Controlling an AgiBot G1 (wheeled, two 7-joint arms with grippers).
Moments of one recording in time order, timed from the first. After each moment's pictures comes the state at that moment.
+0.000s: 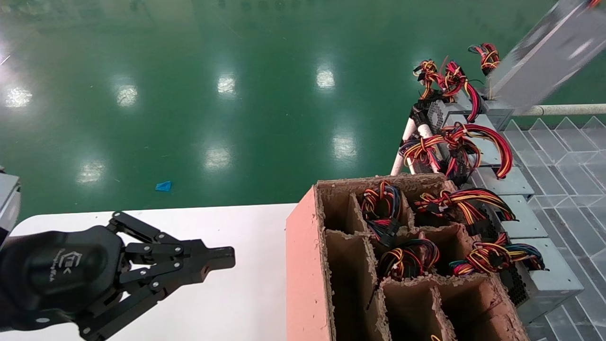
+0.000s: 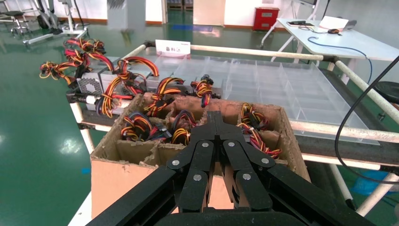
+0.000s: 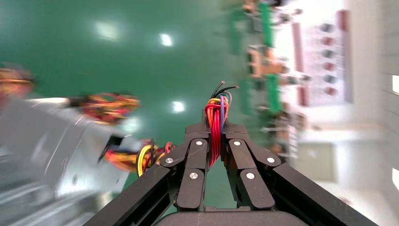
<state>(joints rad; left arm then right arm) -1.10 0.57 0.39 -1.26 0.65 1.45 -0.13 2.64 -0.79 -0.99 0.20 -1.51 -1.39 -0.63</state>
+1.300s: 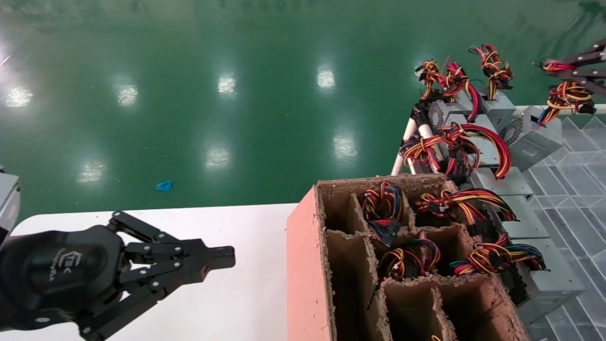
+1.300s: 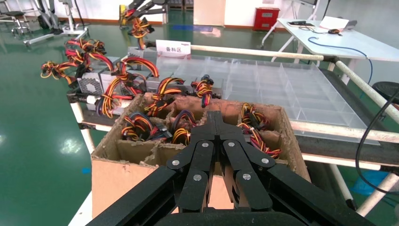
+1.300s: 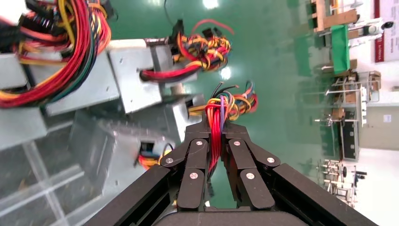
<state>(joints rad) -1.10 0.57 0.39 -1.26 0.65 1.45 -0.13 2.30 -0.83 -0.96 -0.01 -1.47 -1.21 -0.78</state>
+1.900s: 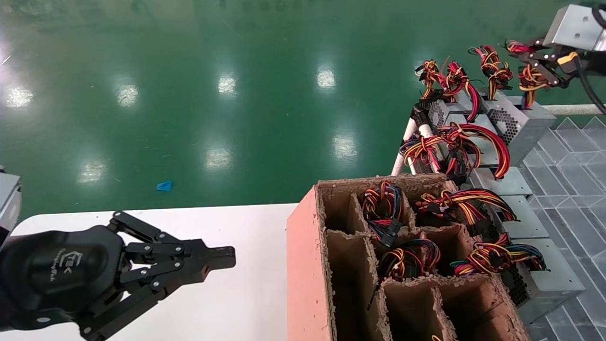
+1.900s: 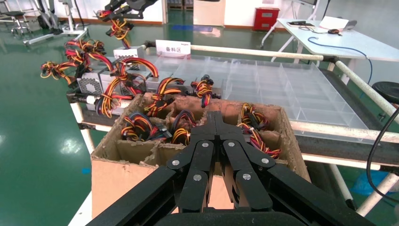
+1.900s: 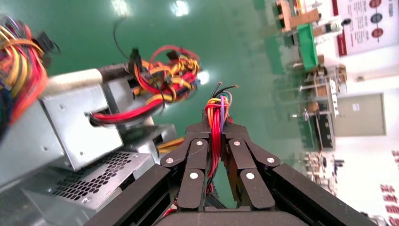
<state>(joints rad) -1.10 0.57 0.39 -1.26 0.65 1.45 -0.13 2.16 -0.90 -0.88 -0.01 -1.36 -1.01 -0.80</state>
